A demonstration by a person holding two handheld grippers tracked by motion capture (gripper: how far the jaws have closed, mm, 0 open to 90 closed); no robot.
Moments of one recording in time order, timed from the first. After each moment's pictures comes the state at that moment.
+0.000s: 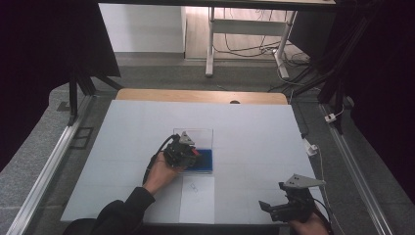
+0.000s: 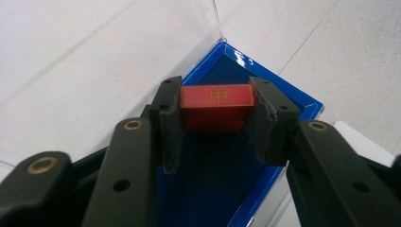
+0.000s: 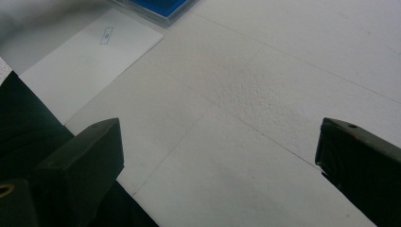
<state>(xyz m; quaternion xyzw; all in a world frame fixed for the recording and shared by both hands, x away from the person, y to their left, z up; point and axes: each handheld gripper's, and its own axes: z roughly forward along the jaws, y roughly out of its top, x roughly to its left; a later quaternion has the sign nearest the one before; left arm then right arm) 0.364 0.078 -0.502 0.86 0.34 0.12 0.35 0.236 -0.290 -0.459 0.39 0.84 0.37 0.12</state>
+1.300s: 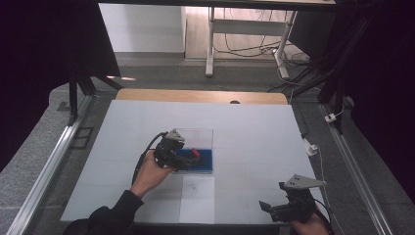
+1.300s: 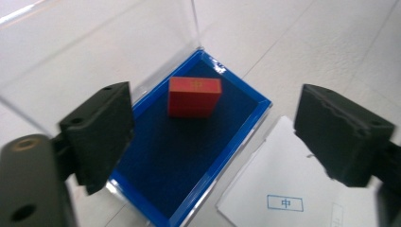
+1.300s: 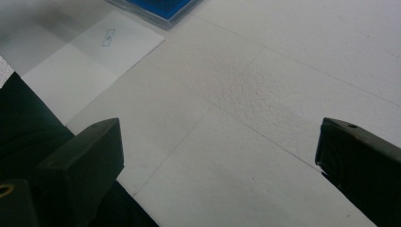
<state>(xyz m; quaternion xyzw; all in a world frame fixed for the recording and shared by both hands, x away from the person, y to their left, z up) 0.346 0.105 -0.473 0.85 0.36 0.07 0.38 0.235 -0.291 -0.459 0.38 0.83 0.37 0.12</state>
